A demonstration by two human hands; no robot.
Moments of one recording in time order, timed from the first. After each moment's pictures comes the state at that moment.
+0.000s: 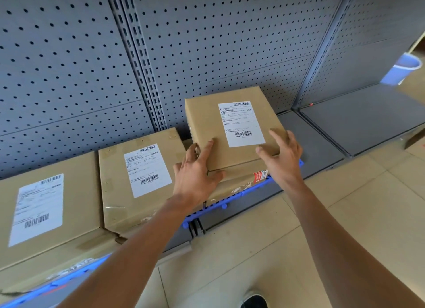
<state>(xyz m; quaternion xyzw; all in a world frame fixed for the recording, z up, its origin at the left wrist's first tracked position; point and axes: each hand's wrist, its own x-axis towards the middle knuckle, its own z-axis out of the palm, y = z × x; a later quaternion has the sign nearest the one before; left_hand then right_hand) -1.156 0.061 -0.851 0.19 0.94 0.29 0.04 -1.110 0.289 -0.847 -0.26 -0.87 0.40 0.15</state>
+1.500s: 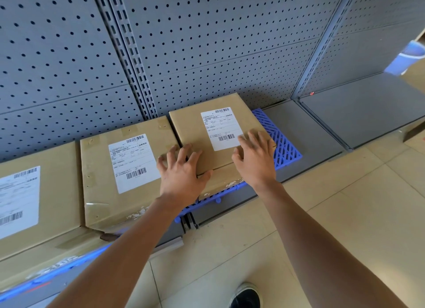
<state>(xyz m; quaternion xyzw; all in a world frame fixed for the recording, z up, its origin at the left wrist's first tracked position) -1.170 0.056 -0.904 0.19 0.97 0.12 -0.01 -1.146 0.265 -0.905 -0.14 -0.98 0.07 0.10</state>
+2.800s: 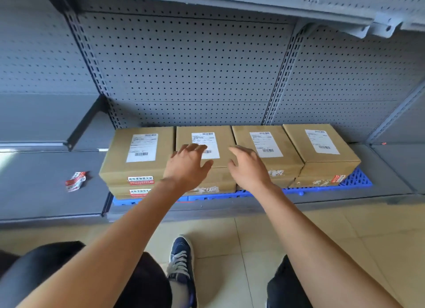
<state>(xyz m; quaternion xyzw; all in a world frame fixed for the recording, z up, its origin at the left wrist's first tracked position) -0.995 -0.330 -0.745 0.07 0.98 0.17 -0.04 -0.997 -0.144 -0.748 0.08 -0.97 0.22 0.06</state>
